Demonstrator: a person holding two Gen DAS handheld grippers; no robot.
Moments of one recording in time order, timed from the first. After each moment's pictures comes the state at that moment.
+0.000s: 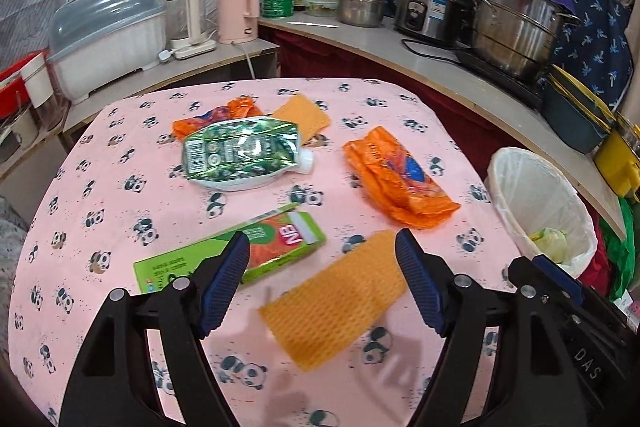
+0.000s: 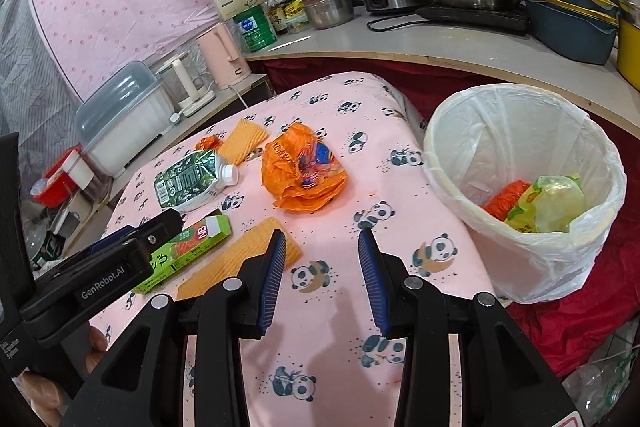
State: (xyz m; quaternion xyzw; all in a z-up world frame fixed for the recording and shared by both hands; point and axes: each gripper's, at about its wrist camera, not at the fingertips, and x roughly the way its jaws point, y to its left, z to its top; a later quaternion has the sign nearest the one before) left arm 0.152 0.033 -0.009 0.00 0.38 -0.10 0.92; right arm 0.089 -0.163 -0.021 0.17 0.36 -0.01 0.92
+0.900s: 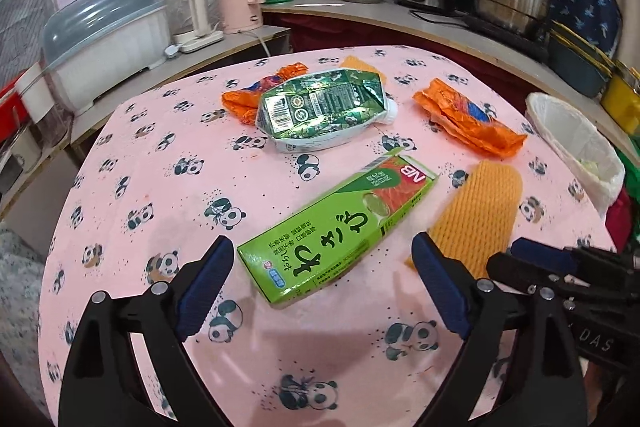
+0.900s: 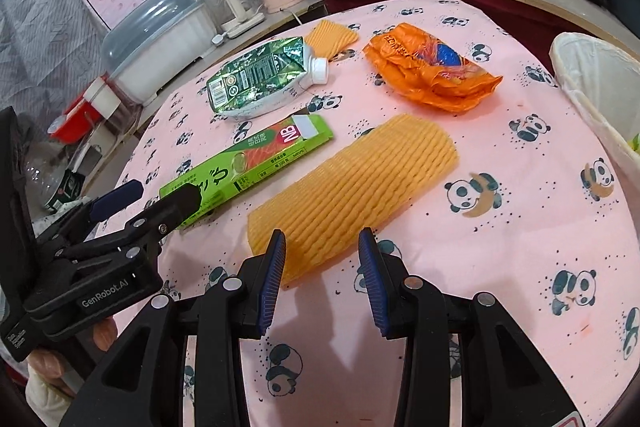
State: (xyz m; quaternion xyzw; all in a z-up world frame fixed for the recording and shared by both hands) left arm 0.156 0.124 -0.051 0.07 0.39 -0.14 0.91; right arm 0.113 -0.057 -0.071 0.15 0.45 0.07 0.88
